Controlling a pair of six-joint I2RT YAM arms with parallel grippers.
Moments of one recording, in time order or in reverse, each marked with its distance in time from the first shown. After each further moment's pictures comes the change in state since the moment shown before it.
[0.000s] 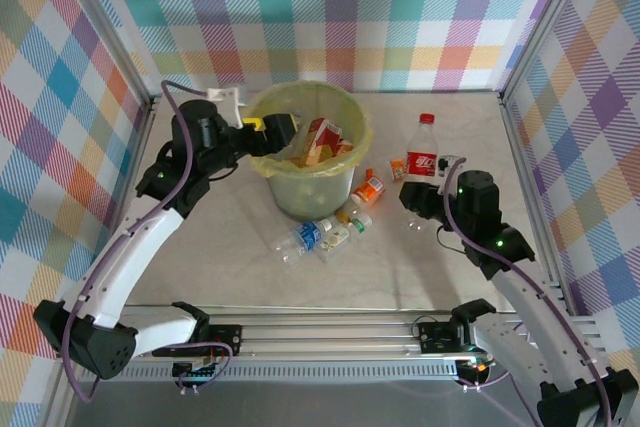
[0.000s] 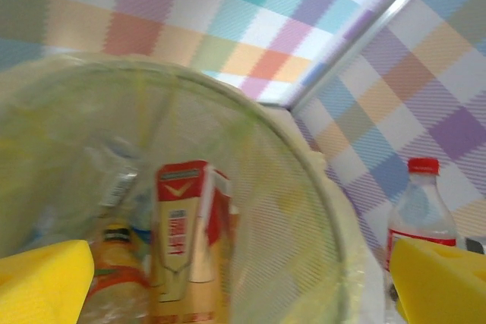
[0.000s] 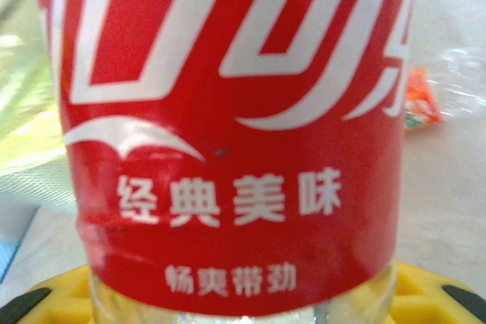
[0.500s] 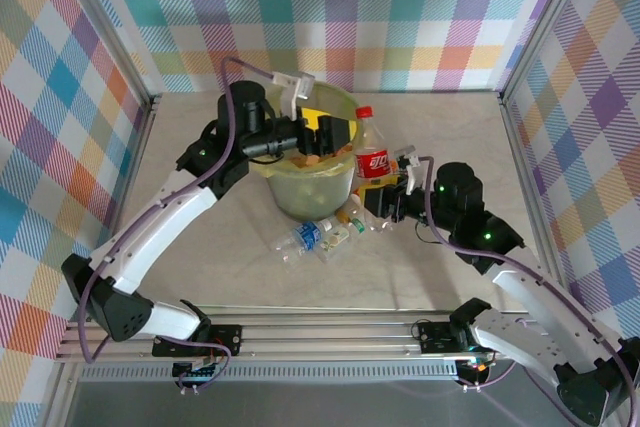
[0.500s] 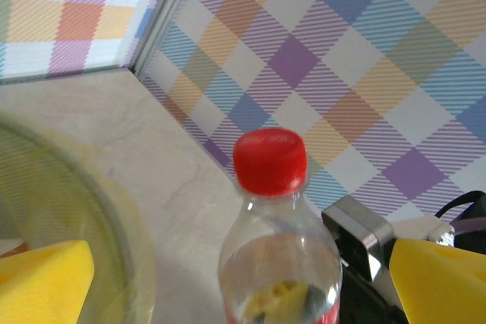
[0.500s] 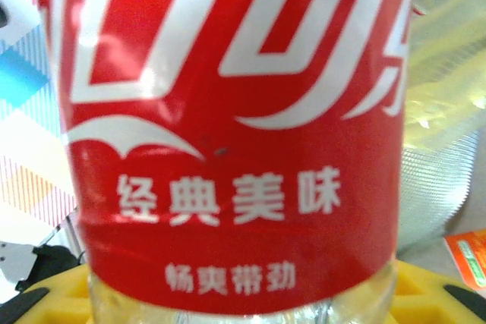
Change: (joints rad) left arm -0.198 0.222 0.226 0.071 0.239 0.017; right arm 0.241 0.103 0.115 0.139 -0.153 -0.133
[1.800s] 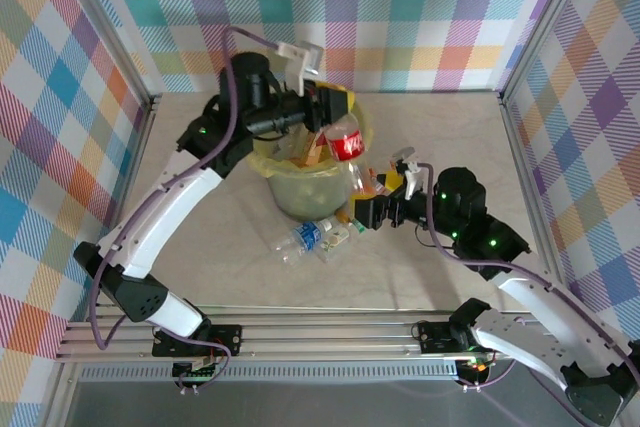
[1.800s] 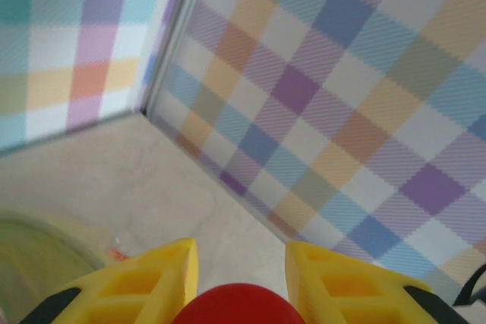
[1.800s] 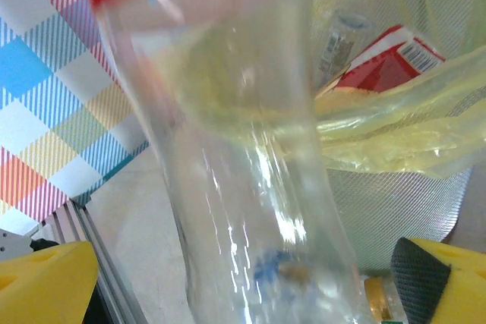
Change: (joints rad) left arm 0.016 0.108 0.311 -0.129 -0.064 0.114; right arm 0.074 -0.058 0.024 -0.034 0.103 -0.056
